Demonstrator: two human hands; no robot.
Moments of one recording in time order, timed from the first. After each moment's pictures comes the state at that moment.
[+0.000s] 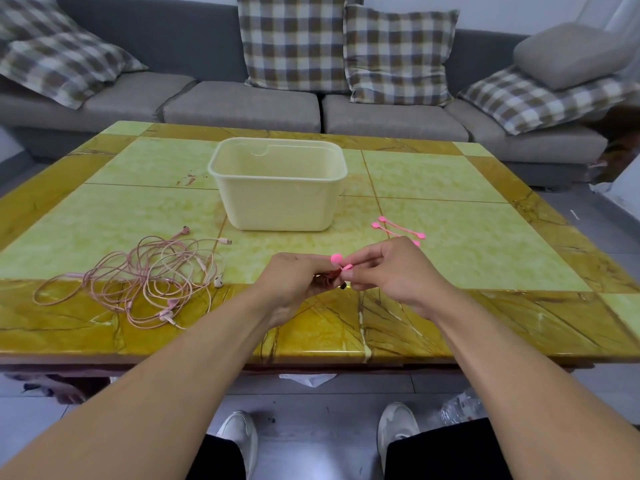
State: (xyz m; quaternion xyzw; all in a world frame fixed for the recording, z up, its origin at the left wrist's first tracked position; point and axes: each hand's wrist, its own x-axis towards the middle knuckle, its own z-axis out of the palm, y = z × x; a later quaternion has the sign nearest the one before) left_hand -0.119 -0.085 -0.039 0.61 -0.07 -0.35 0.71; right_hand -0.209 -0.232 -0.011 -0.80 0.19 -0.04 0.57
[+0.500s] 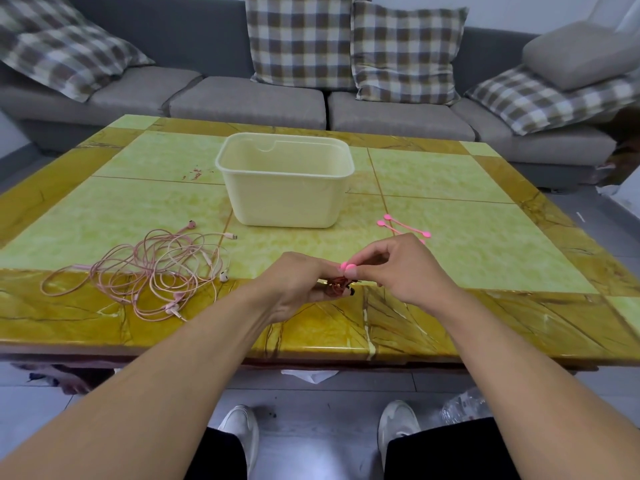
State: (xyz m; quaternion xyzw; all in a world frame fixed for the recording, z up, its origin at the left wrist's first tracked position) left_hand -0.117 -0.077 -0.037 0.62 -0.08 -0.41 0.66; right_hand -0.208 -0.234 -0.011 -0.87 0.15 -0.07 0.47
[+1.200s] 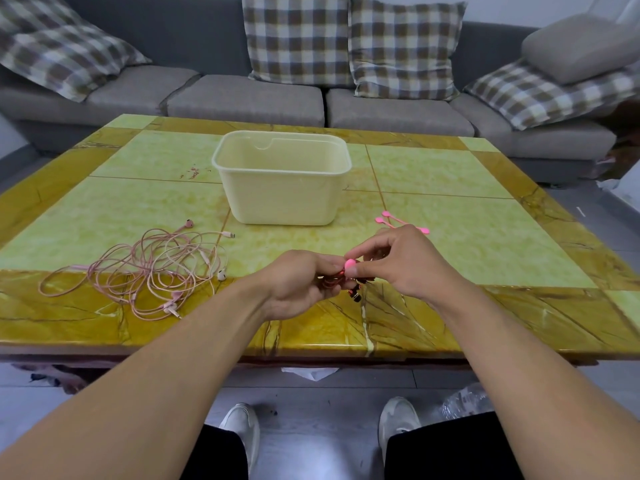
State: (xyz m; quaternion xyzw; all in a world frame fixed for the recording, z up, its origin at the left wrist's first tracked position) left_hand -0.121 -0.080 -0.031 0.57 -0.08 -0.48 0.66; right_hand -0.208 -0.242 -0.008 -0.89 0.12 -0.08 0.43
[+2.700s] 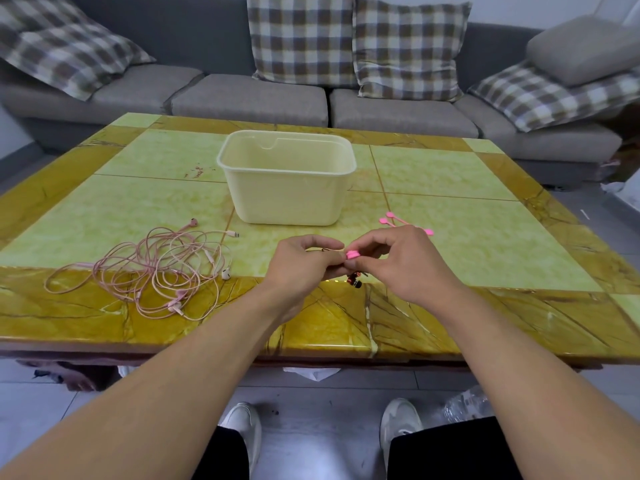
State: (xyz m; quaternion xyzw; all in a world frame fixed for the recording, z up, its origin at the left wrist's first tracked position) left_hand -0.128 -0.080 -0.030 0.64 -0.08 -0.27 0.71; right_hand -0.210 -0.231 -0.005 -0.91 0.08 -0.13 0.39
